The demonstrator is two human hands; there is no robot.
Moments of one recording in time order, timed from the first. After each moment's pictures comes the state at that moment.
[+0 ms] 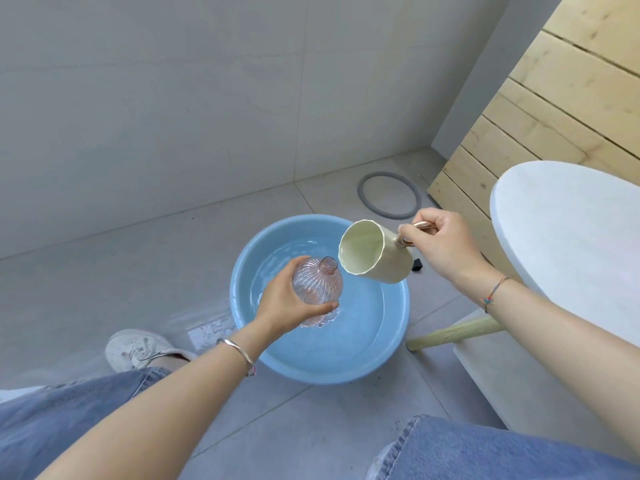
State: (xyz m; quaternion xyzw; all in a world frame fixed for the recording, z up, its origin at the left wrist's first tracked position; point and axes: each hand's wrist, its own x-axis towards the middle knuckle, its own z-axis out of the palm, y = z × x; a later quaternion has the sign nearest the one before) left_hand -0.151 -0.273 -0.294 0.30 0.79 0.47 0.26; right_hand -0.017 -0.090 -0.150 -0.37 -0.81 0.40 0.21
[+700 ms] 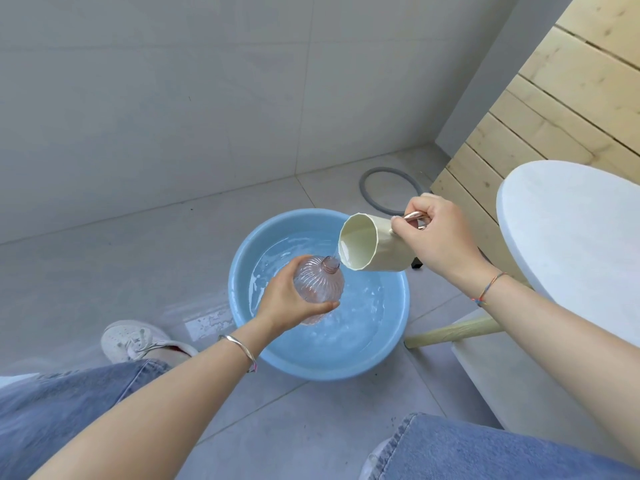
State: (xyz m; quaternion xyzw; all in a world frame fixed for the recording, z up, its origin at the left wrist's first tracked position) left_hand -0.149 -0.272 -0.302 0.29 0.79 0.47 0.26; right_hand -0.030 -0.100 -0.143 -0.30 -0.89 0.25 0.23
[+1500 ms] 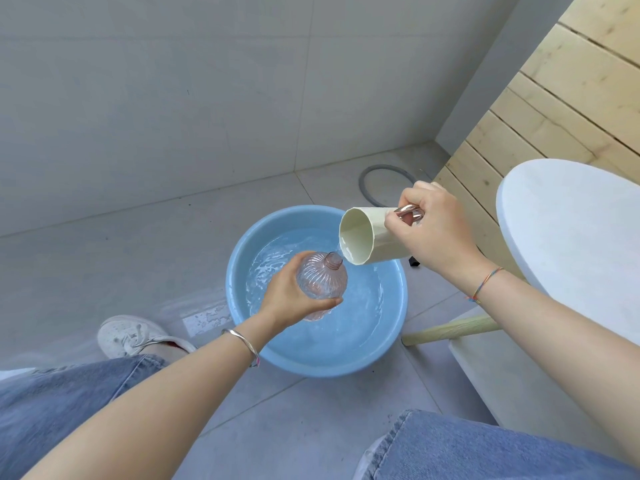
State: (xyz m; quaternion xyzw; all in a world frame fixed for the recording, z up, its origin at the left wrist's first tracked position) left_hand -0.145 -0.265 -0.301 0.29 0.78 0.49 0.26; right_hand -0.036 -0.102 -0.140 -0.24 -0.92 0.16 0.25
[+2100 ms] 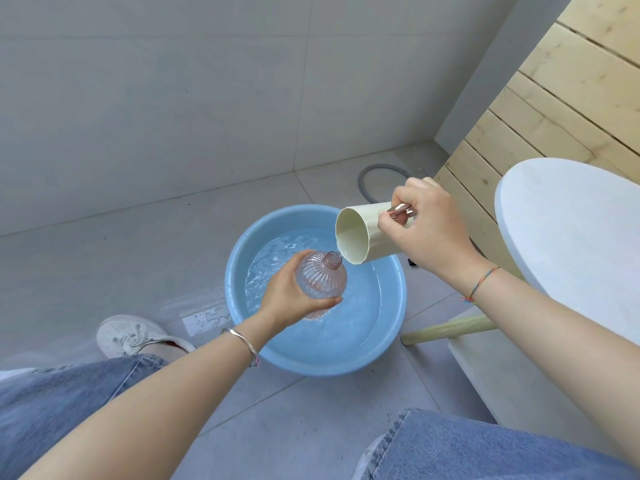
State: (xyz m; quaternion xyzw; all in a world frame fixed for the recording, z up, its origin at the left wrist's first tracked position) left_hand -0.144 -0.264 -0.304 0.29 0.78 0.49 0.26; right_hand -0.039 -0.106 -0.138 -0.20 -0.94 0.14 0.25
